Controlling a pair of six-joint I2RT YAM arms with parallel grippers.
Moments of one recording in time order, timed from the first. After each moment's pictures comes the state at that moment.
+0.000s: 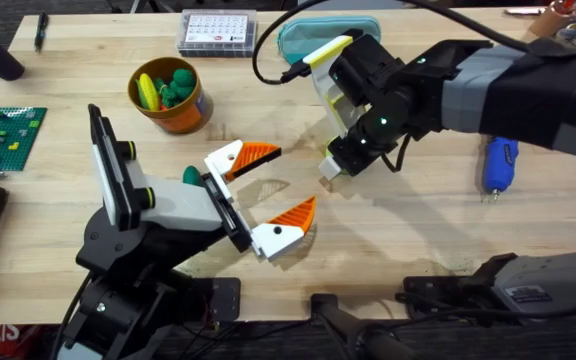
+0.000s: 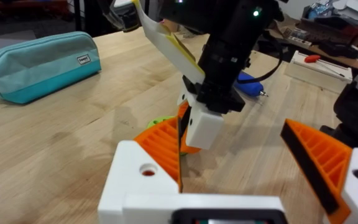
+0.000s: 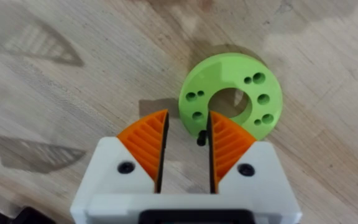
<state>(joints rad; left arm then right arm) -0.38 0.00 0.02 -0.08 0.64 -0.14 0.62 1.60 1.04 -0.80 -0.07 -0.03</state>
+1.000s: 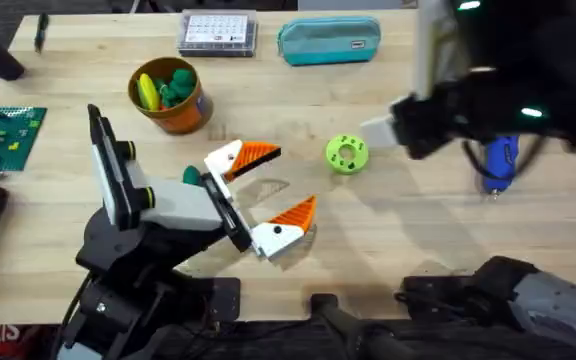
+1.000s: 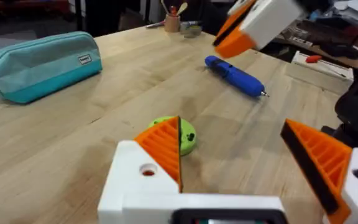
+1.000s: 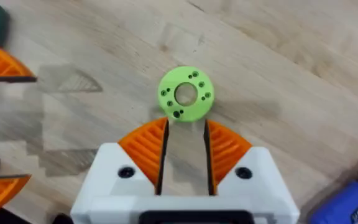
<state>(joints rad) -0.38 0.00 0.02 -0.08 0.63 -0.14 0.62 1.13 1.12 -1.00 0.08 0.12</state>
